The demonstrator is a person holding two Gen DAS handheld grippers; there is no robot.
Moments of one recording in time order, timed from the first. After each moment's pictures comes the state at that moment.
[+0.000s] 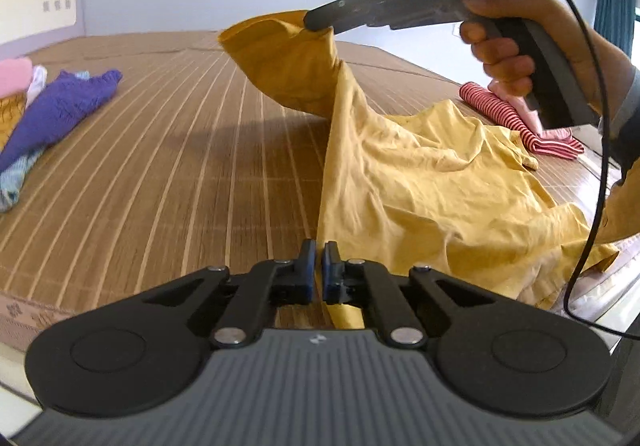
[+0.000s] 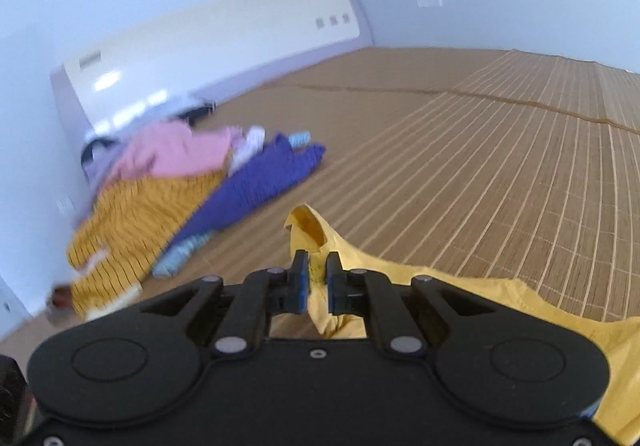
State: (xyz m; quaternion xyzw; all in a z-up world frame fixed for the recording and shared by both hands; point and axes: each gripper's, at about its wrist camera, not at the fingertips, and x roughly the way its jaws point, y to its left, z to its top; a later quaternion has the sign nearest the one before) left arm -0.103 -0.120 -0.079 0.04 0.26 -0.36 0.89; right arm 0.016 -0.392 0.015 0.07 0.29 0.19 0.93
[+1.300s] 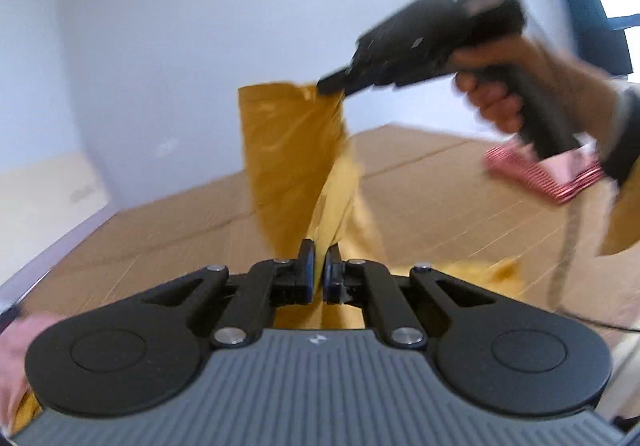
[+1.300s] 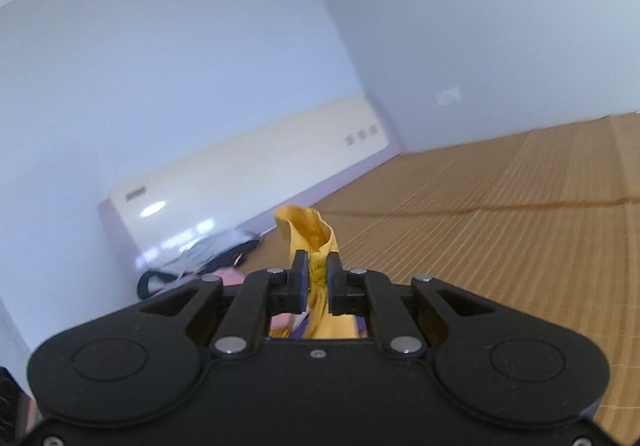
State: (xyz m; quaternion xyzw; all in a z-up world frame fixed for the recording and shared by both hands) left arm -0.137 -0.120 0.110 0.18 0.06 -0.35 0.92; right arm -0.007 -0.436 0.157 0.17 0.14 0.22 0.95
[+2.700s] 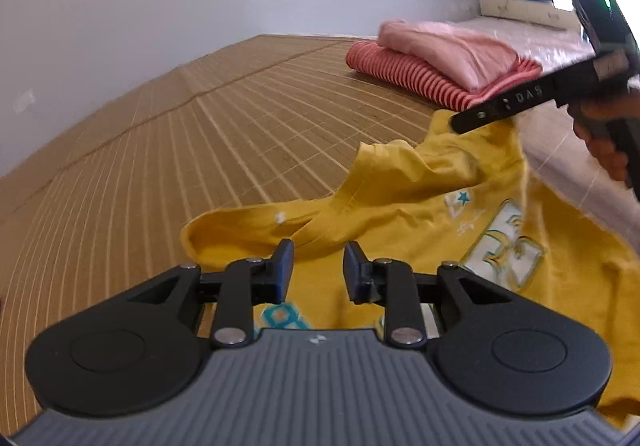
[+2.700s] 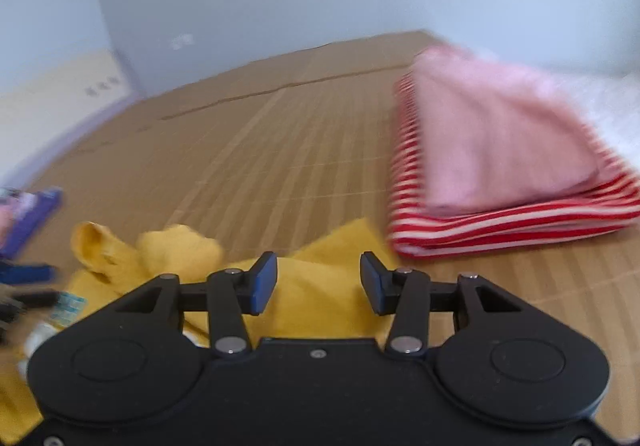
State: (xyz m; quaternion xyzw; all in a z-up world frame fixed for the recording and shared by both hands) left arm -0.076 -0.387 -0.034 0.26 0.20 -0.45 0.83; right arm -0.158 -0.695 -0.045 0.17 0.27 -0.10 0.94
